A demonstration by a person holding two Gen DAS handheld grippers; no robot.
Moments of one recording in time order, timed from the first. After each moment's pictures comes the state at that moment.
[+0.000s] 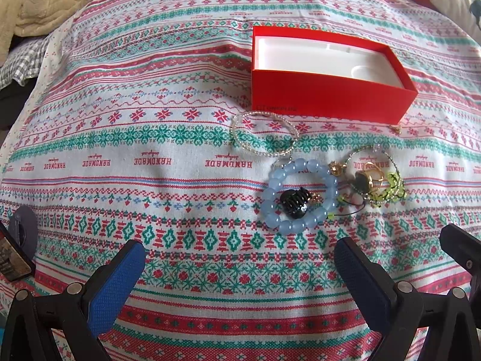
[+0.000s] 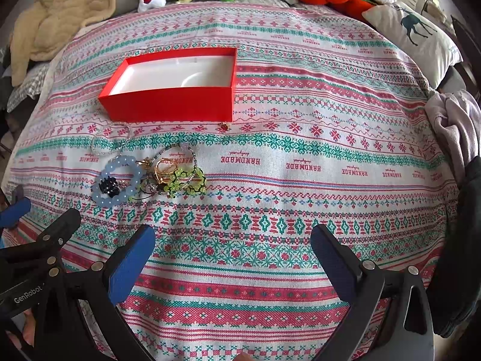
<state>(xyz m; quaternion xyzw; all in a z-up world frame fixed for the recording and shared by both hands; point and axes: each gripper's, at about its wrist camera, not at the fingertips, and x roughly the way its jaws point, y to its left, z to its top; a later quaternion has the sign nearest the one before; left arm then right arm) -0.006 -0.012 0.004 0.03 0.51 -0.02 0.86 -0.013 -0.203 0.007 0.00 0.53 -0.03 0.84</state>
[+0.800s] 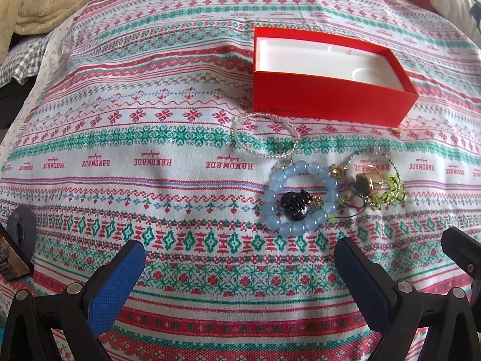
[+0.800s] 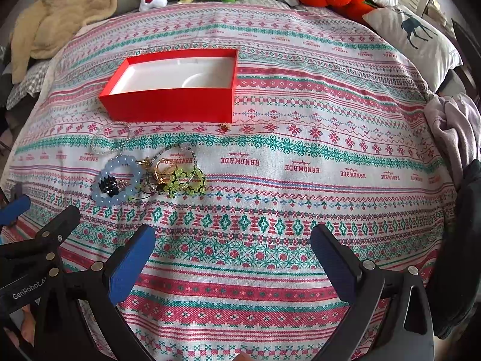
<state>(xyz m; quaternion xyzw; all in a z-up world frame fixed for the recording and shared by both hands) -0.003 -0.009 0.004 0.02 0.51 -0.02 0.86 -0.014 -0.202 0.011 -0.01 0.53 -0.03 0.85</state>
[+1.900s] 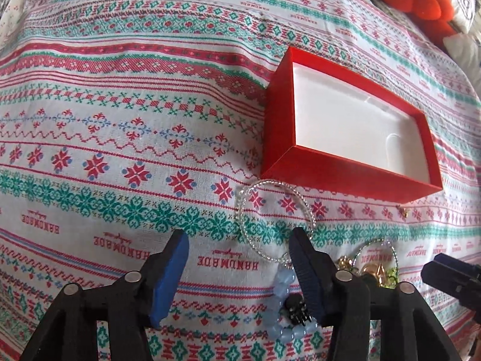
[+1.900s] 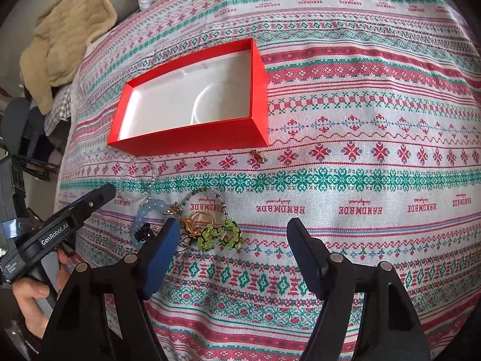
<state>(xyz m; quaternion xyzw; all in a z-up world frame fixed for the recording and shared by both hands) 0.102 0.028 -0.025 -0.10 0.57 -0.08 0.81 0.077 -0.229 -0.012 0.13 0.60 0.08 0.78</state>
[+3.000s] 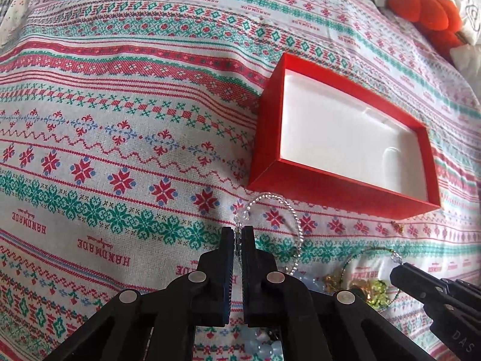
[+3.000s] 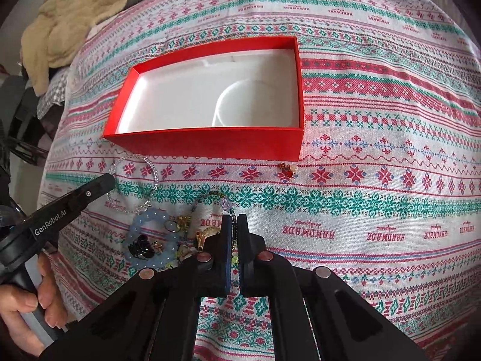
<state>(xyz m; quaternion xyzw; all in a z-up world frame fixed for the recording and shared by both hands) 0.101 0.017 -0.017 -0.12 0.55 -0.07 0.82 0.089 -0.196 -0.017 0.08 0.58 0.08 0.80</state>
